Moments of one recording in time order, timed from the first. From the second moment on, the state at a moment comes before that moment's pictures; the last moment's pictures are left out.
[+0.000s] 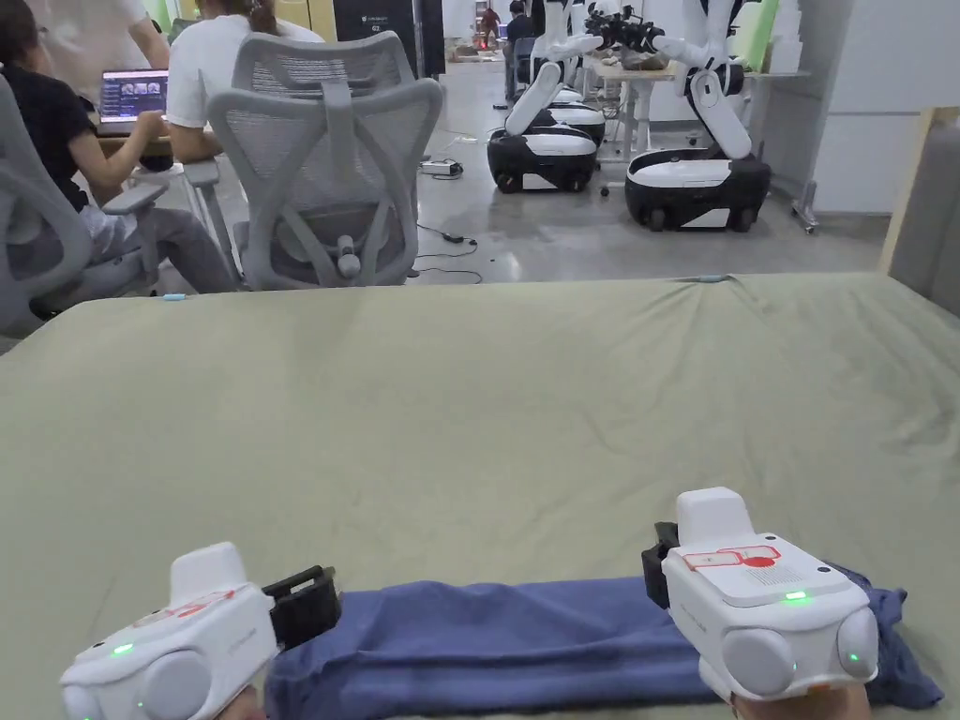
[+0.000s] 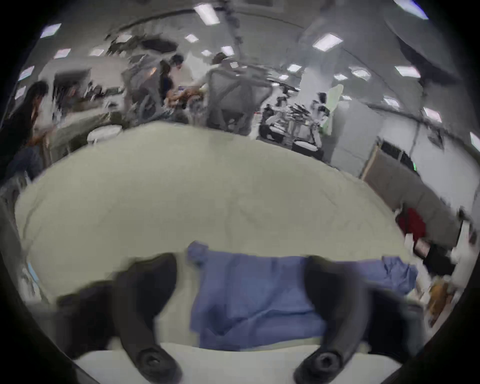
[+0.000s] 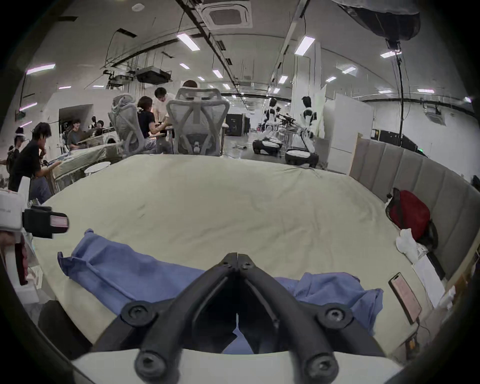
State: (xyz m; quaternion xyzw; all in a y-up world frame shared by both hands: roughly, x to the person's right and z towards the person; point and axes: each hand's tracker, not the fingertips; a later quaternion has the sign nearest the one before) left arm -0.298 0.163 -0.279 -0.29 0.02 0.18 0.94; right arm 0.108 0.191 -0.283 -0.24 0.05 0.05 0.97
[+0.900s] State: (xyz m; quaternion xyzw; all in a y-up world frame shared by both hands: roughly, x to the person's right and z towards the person) left arm -0.352 0.137 -0.333 -0.32 0.02 0.24 0.92; right arm 0.082 0.183 -0.283 -0.27 0.04 0.07 0.96
